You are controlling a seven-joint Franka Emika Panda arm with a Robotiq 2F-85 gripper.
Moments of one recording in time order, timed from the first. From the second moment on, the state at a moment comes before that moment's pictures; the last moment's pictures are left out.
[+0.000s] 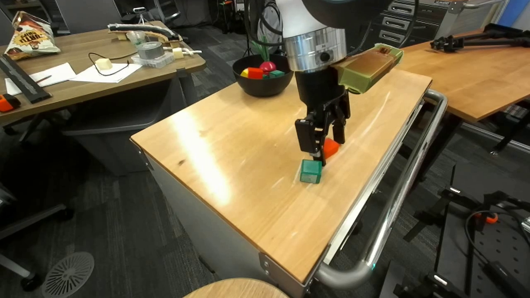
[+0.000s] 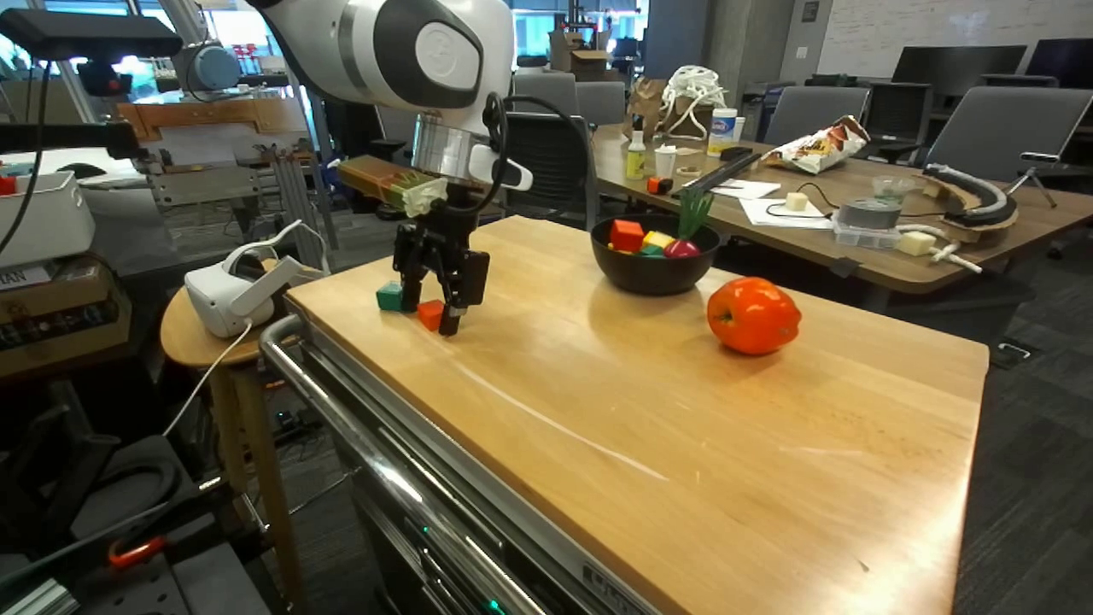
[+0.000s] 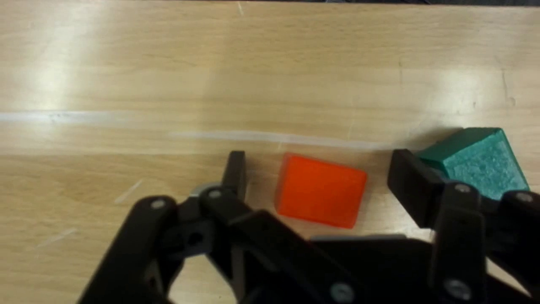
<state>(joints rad) 0.09 0.20 0.05 -2.21 0.03 2.09 0.12</state>
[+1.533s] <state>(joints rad) 0.03 0.09 -0.02 -1.99 -0.52 2.56 0.39</state>
